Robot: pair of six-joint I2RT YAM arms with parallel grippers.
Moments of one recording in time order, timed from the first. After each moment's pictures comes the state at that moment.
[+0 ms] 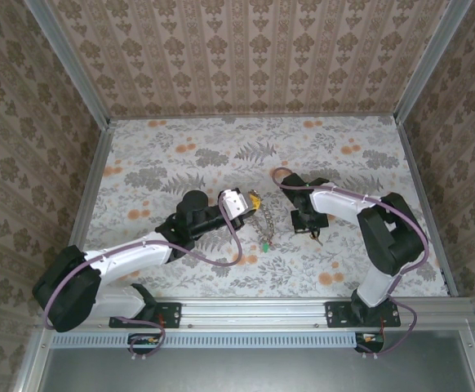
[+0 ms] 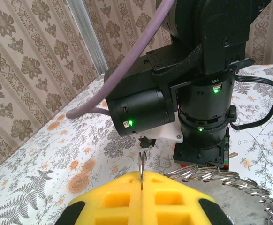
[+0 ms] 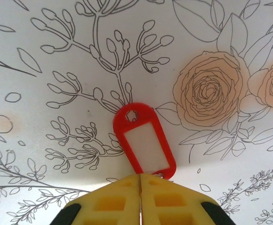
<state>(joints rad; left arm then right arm) -0.86 1.25 0.58 0.53 0.32 0.31 0.49 1.71 1.02 -0.85 0.22 0.47</state>
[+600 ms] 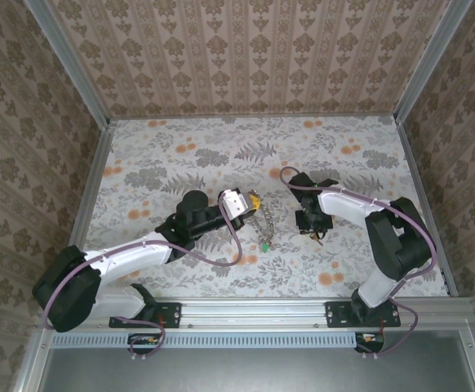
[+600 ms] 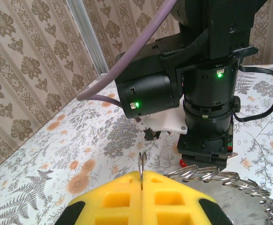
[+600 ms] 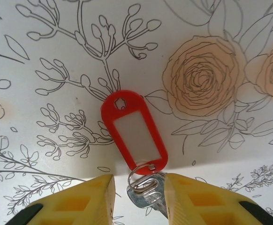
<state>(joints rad) -0.86 1.25 0.58 0.53 0.32 0.31 0.45 1.66 0.97 -0.83 0.15 0.45</state>
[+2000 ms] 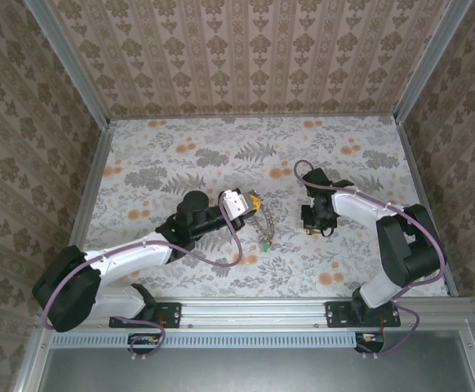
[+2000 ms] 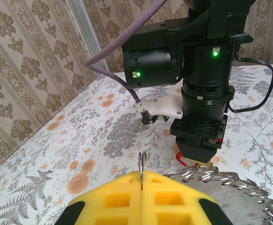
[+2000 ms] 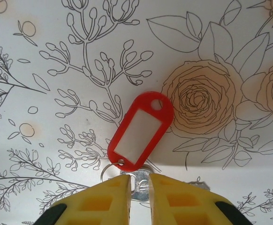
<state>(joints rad) -0.86 1.25 0.58 0.53 0.32 0.31 0.33 1.59 0.91 -0.71 0.00 0.44</state>
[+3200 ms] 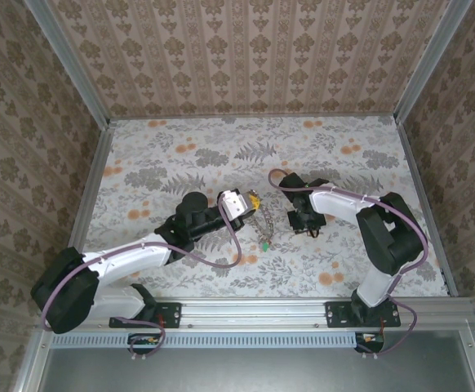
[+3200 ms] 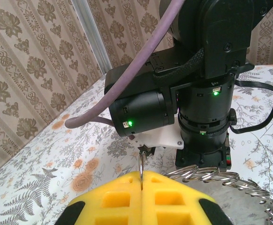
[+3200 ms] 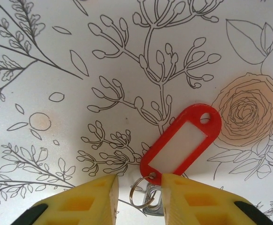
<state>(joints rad) -0.87 1.23 0.57 0.53 0.29 0.31 0.49 1.72 1.01 -0.80 0.17 0.37</state>
